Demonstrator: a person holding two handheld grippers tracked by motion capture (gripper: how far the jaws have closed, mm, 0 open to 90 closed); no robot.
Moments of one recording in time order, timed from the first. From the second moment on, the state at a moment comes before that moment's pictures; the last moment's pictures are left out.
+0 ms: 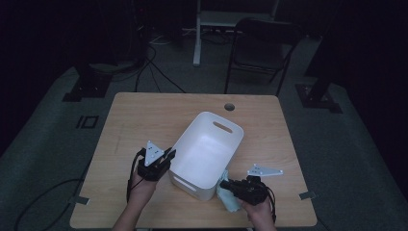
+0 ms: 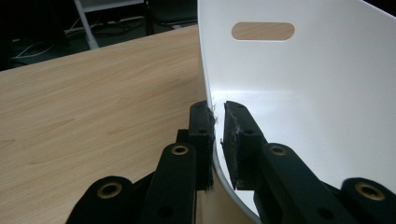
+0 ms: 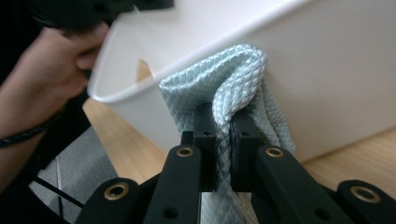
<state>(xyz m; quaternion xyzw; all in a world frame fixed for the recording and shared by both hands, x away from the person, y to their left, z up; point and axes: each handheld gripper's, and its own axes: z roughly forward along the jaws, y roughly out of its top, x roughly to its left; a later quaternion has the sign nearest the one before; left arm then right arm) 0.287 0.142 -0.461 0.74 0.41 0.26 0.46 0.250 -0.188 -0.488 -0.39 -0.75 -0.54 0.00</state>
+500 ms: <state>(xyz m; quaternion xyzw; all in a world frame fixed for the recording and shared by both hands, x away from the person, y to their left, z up) 0.287 0.141 -0.460 0.75 0.41 0.26 0.46 0.270 -0.188 -0.533 -0.44 -0.76 -0.47 -0.02</state>
